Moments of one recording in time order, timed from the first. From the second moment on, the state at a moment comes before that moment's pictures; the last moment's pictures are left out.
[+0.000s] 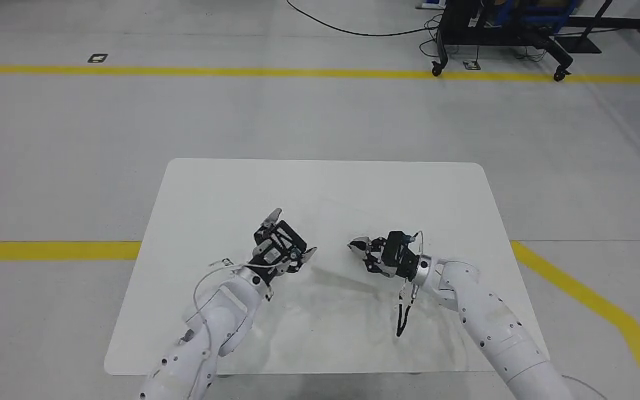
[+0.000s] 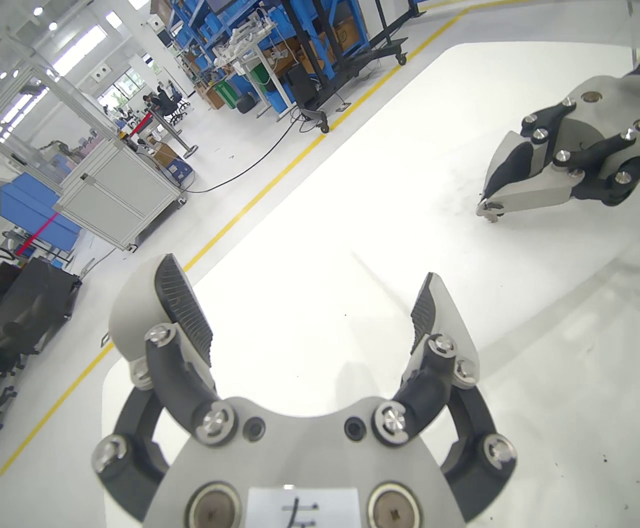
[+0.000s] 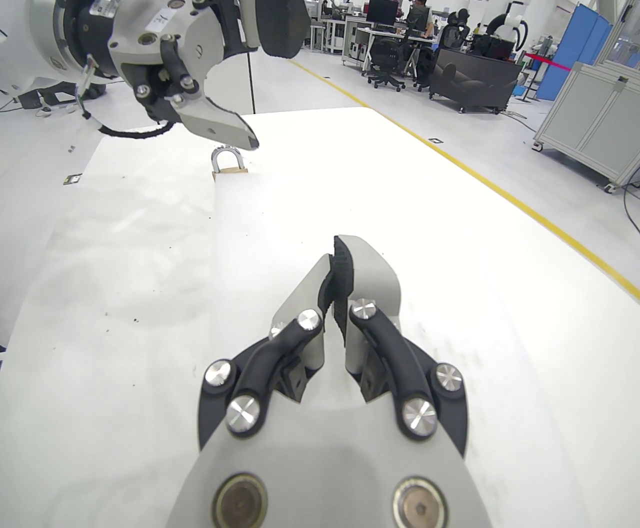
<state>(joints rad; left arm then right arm) 1.48 -1.19 -1.12 -1.85 1.77 -0.22 -0.20 -1.25 -1.14 1.09 -1.23 -1.48 -0.78 -0.46</state>
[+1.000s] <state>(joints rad) 1.49 -1.20 -1.12 -1.83 1.87 -0.01 -0.18 -1.23 -1.13 1.11 -1.15 -1.42 -0.90 -0.55</state>
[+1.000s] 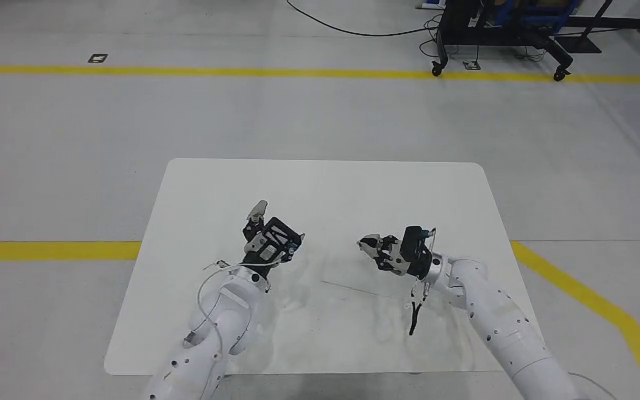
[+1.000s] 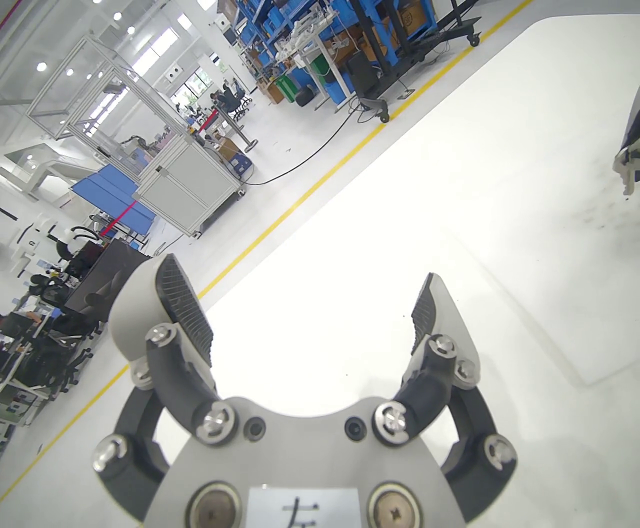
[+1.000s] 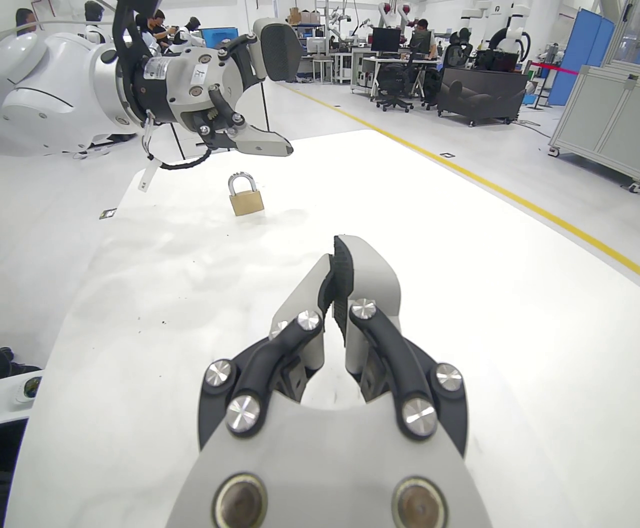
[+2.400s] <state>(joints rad) 1.38 -1.17 -1.26 -1.66 0.01 -0.70 -0.58 -1.17 -1.22 0.85 -1.15 -0.36 -1.00 -0.33</state>
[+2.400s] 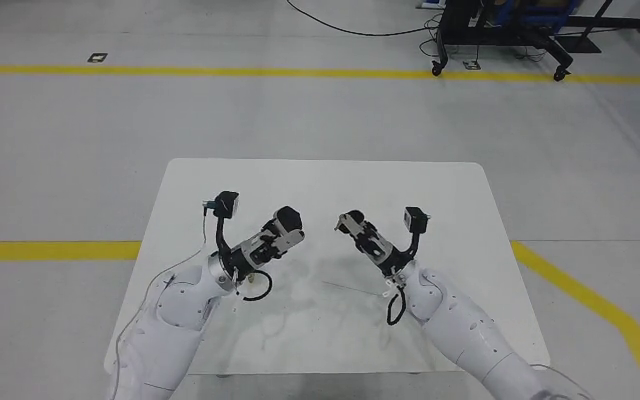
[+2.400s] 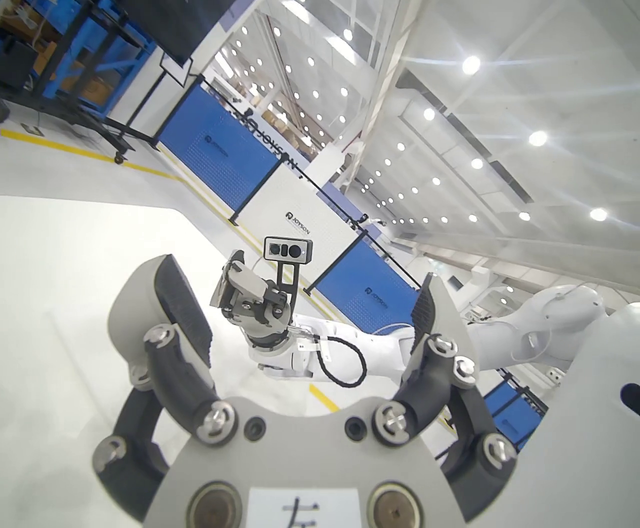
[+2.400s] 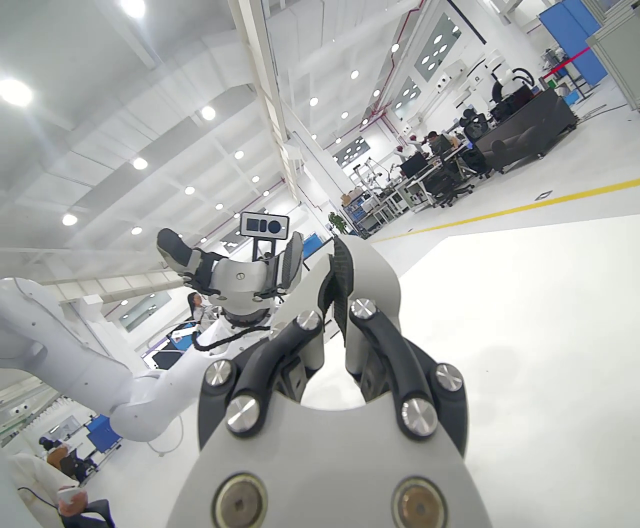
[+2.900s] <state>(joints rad) 1.35 -1.17 -1.21 -1.59 0.16 -0.73 -0.57 -1.13 -1.27 0.83 -1.14 -0.34 -1.01 -0.31</state>
